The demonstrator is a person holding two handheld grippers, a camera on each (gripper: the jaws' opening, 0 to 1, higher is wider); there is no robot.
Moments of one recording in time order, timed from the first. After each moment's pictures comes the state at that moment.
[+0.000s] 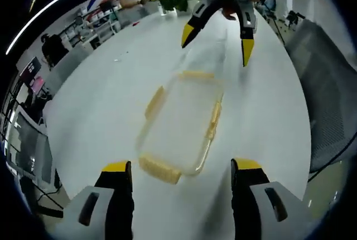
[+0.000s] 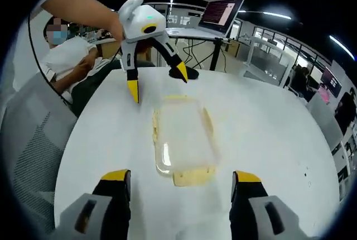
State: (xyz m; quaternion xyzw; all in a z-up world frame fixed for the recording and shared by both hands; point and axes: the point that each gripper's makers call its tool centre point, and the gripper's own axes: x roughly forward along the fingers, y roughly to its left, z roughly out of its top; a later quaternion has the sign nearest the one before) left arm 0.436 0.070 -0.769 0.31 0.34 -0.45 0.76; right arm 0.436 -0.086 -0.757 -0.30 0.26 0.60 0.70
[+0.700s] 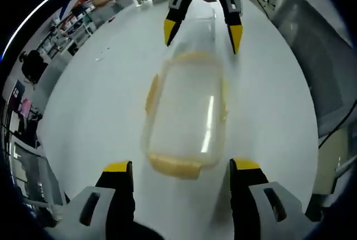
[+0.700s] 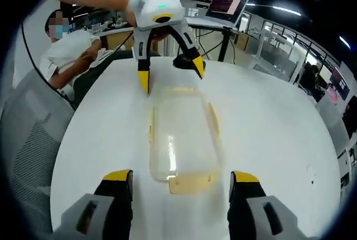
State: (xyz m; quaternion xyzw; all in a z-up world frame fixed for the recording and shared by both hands) left arm 0.455 0.080 -0.783 0.39 0.35 -0.50 0.69; right arm 0.444 -0.072 -0.778 -0.32 0.29 0.61 0.66
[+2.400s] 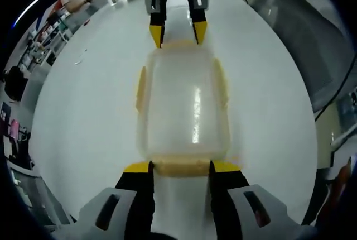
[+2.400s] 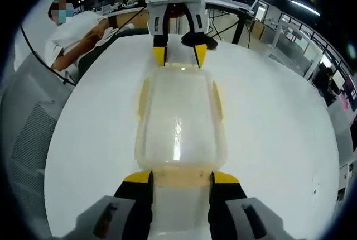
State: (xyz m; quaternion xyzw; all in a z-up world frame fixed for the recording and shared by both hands) left arm 0.456 0.084 -0.798 0.42 0.36 -0.55 0.62; right arm 0.452 -0.076 -0.802 -0.38 0.33 0.62 0.61
